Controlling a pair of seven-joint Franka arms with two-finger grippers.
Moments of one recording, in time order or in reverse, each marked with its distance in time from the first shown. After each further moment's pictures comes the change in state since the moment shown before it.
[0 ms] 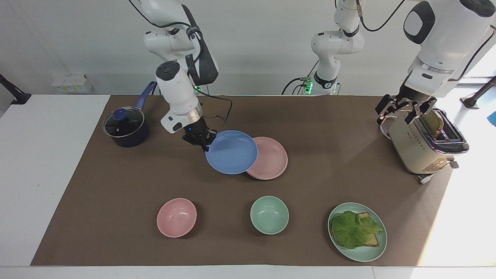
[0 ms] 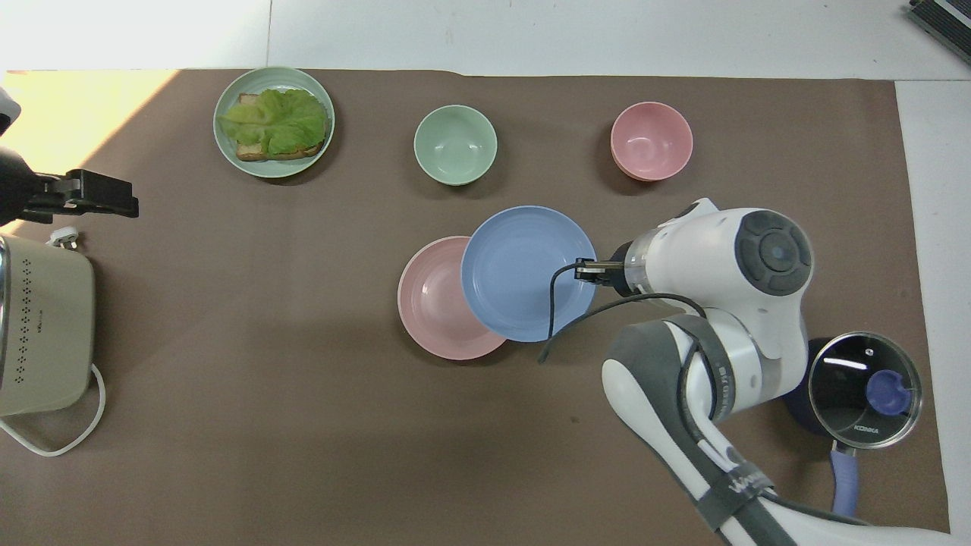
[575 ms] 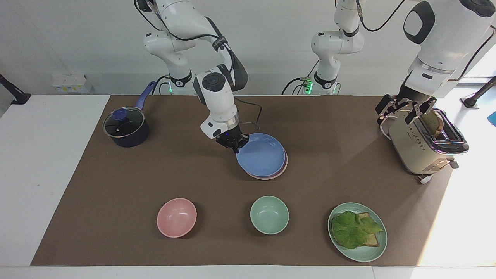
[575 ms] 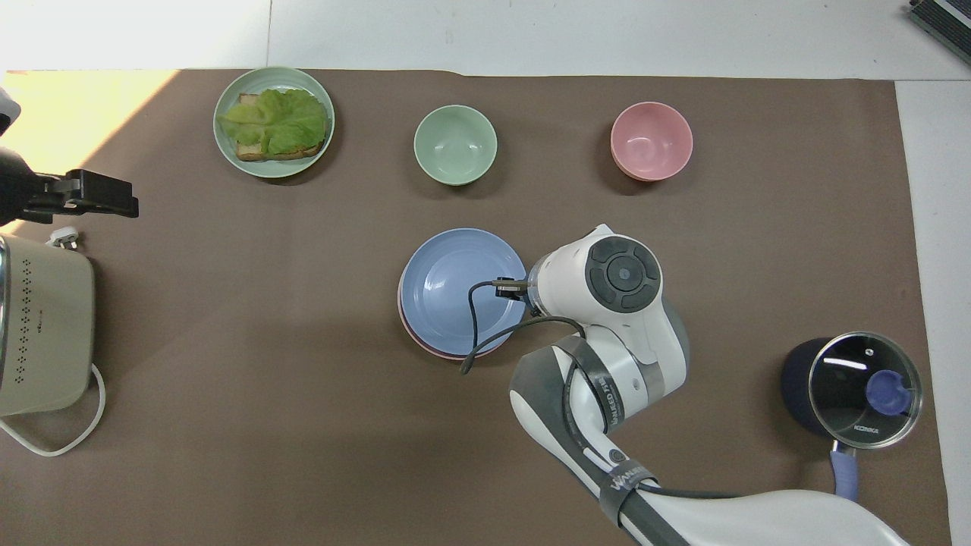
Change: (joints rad) left arm 0.000 0.000 0.000 0.000 0.000 0.000 0.000; right arm 0.144 0.142 -0.001 0.057 -0.075 0.067 0.199
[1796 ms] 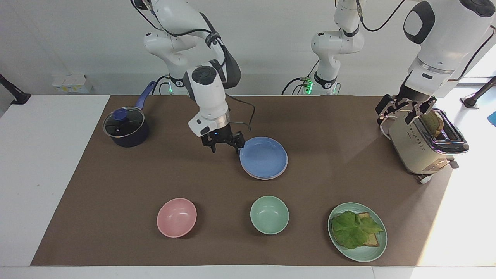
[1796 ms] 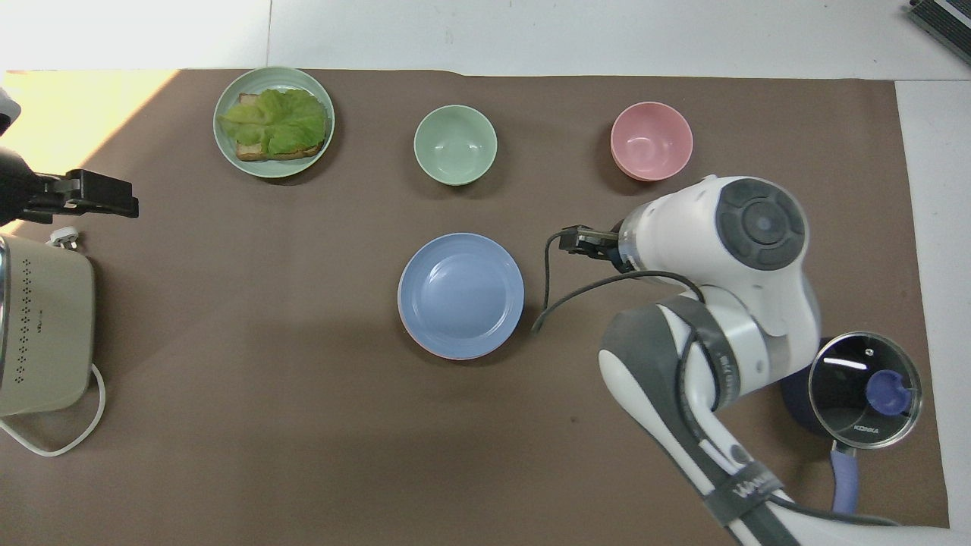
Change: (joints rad) left arm 0.000 0.000 0.000 0.000 0.000 0.000 0.000; right arm -0.172 -0.162 -0.024 0.067 -0.060 -0.199 -0.031
